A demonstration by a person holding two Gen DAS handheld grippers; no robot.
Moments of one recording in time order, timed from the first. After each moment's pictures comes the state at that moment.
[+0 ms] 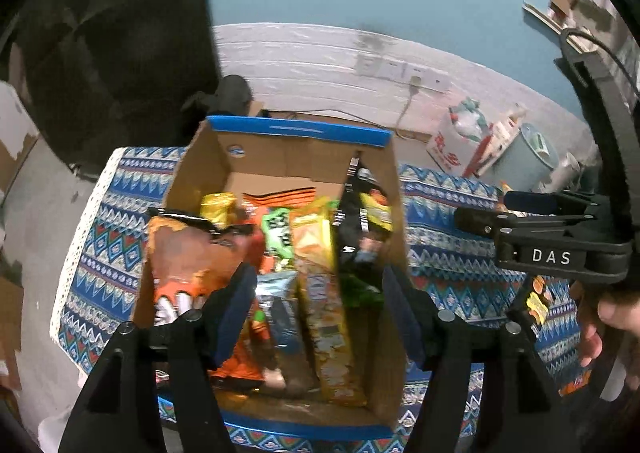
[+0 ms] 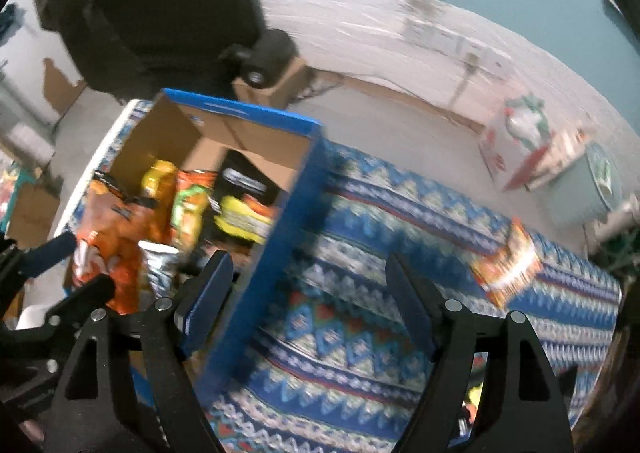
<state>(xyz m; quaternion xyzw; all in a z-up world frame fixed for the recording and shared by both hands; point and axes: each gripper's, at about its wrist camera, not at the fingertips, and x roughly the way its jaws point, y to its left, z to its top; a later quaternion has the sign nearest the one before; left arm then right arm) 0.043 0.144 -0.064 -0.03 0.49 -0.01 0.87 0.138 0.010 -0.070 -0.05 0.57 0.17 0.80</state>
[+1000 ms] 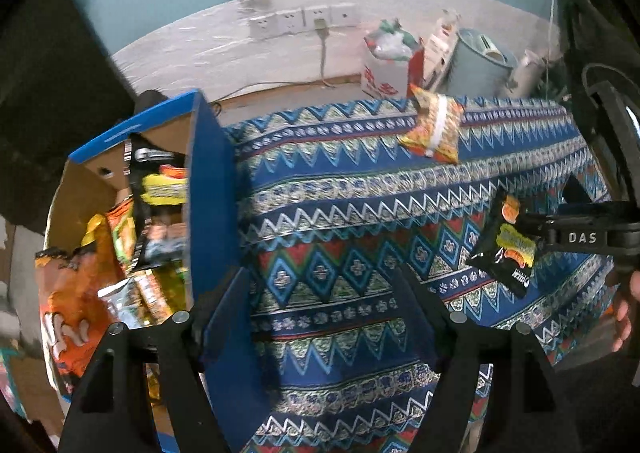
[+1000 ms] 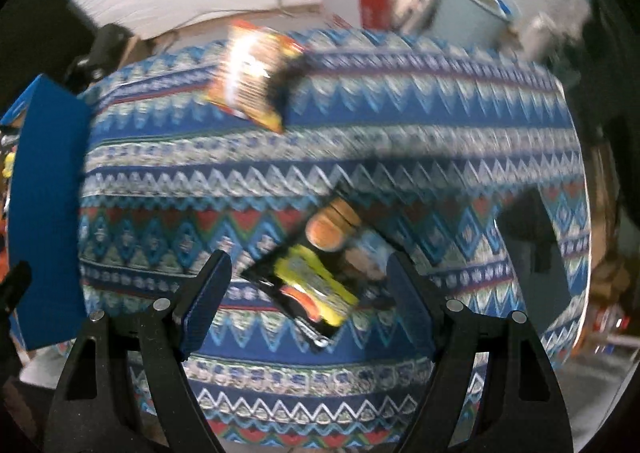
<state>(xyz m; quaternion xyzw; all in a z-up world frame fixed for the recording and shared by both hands) 0.046 -0.017 -0.121 0.10 0.53 -0.09 0.84 0.070 -0.218 -0.154 0.07 0.66 -0.04 0.75</state>
